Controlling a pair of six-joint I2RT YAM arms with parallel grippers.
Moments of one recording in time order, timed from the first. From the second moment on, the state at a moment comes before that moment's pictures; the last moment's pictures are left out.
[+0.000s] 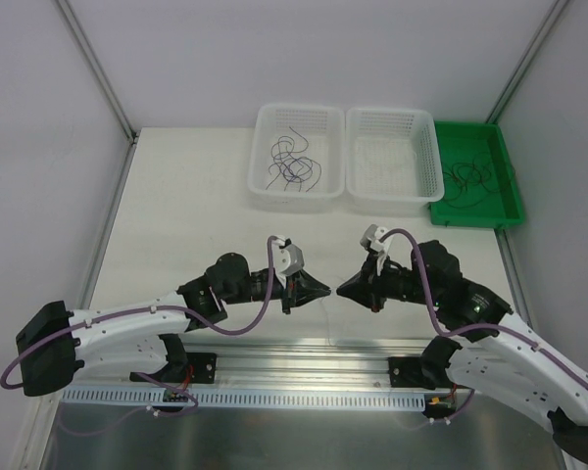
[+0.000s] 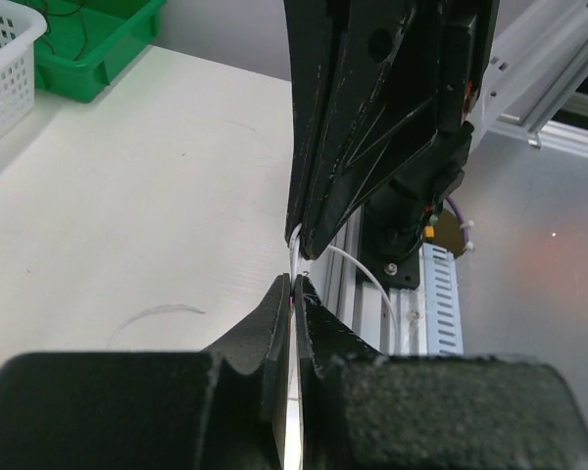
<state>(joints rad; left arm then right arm) -1.07 1.02 0.55 0.42 0.35 -0.14 0.86 0.67 0.76 -0.50 -0.38 0.15</state>
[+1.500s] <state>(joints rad) -1.07 1.07 0.67 0.19 0.44 0.05 0.85 0.84 0.90 -0.64 -0.41 0.18</state>
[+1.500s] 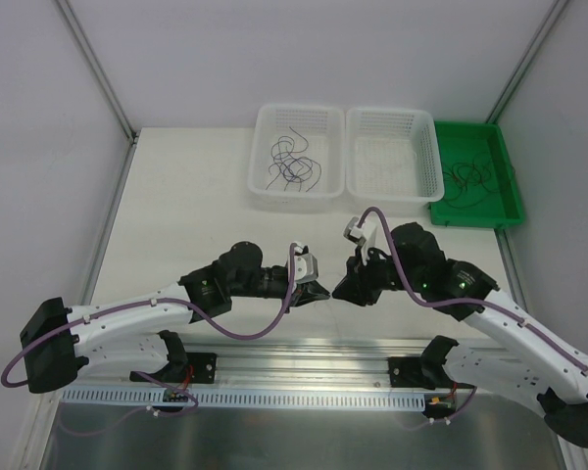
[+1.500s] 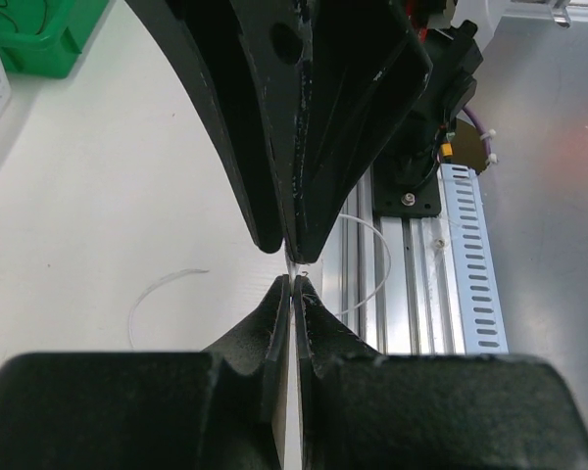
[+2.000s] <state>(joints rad) -1.07 1.07 0.67 0.19 0.44 0.06 0.85 0.81 0.89 -0.64 -0.40 0.17</state>
